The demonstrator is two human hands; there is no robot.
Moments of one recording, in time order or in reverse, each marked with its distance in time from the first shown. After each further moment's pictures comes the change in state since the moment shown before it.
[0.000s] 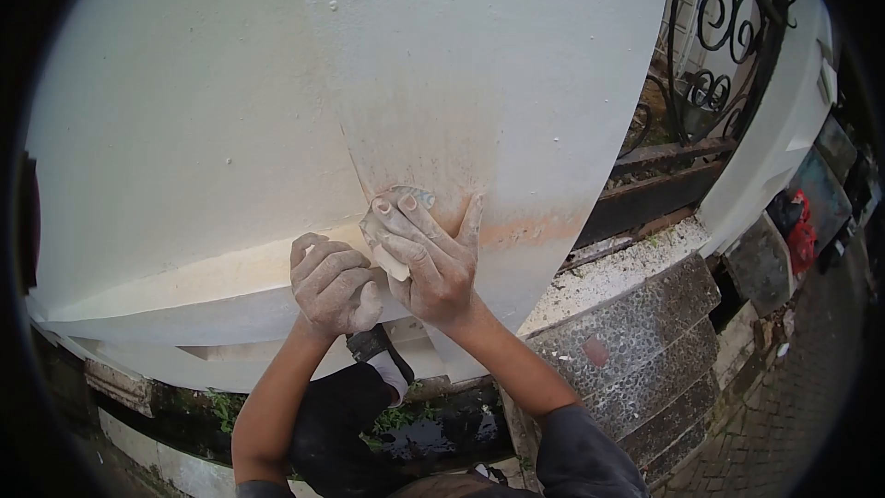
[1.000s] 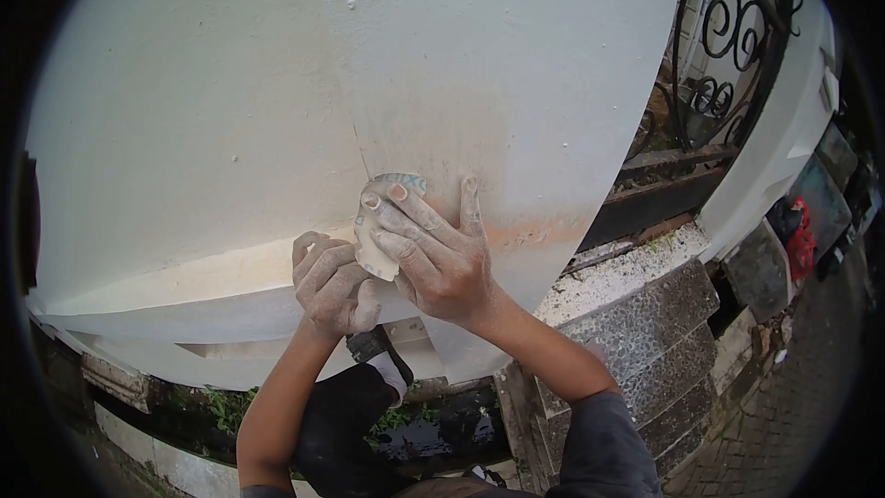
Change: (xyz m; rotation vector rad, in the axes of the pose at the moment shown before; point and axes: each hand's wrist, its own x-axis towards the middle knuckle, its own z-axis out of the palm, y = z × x) left_hand 0.001 0.000 -0.002 0.031 0.054 -0.058; right_hand 0.029 -0.003 -0.015 -0.119 -0.231 -0.114
